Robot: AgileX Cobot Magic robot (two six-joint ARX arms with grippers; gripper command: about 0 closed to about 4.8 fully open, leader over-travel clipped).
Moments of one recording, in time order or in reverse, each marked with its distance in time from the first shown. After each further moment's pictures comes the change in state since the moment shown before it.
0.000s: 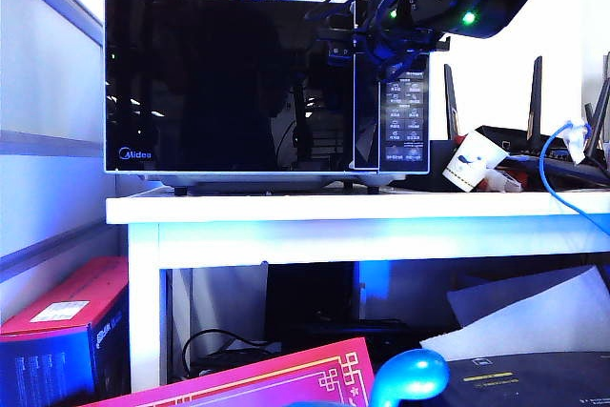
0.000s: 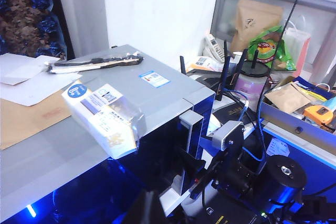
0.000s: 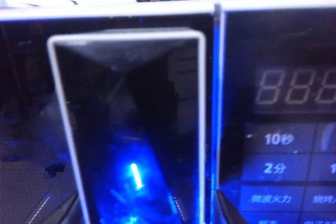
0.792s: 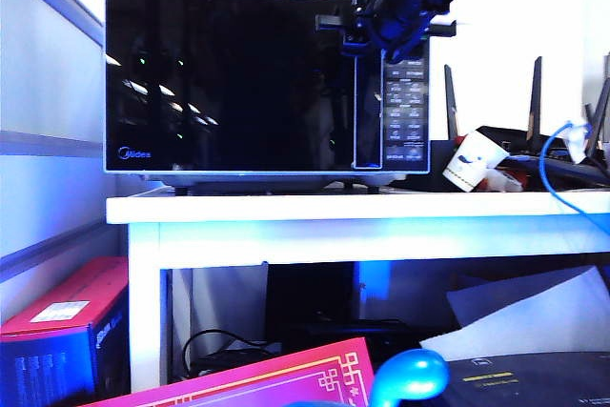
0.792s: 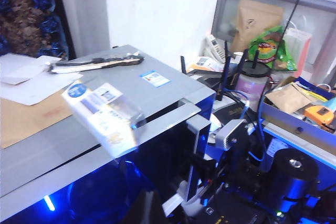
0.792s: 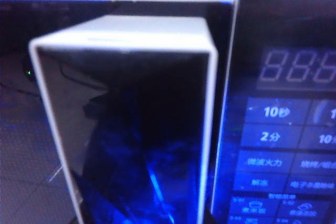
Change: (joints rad) left arm 0.000 0.000 0.000 0.000 0.000 0.000; right arm 0.008 -0.110 -0.008 -0.257 -0.007 0.003
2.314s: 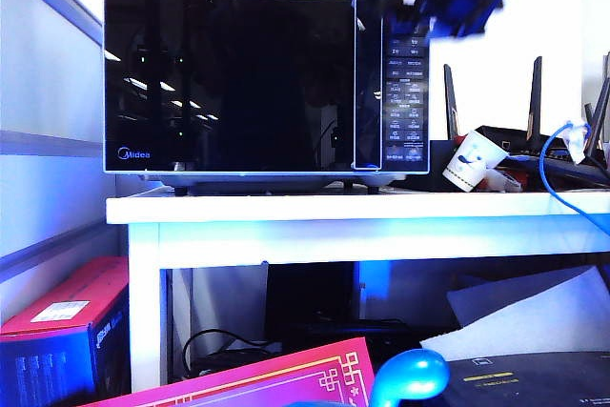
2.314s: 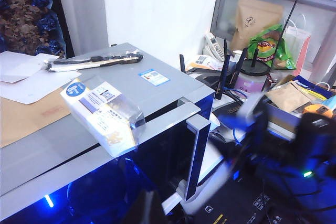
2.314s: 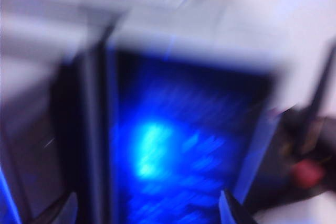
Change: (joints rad) left arm 0.000 0.002 0.000 -0.006 -0.001 0.000; right arm -0.175 -0.095 0.006 -0.168 -0.254 -0.133
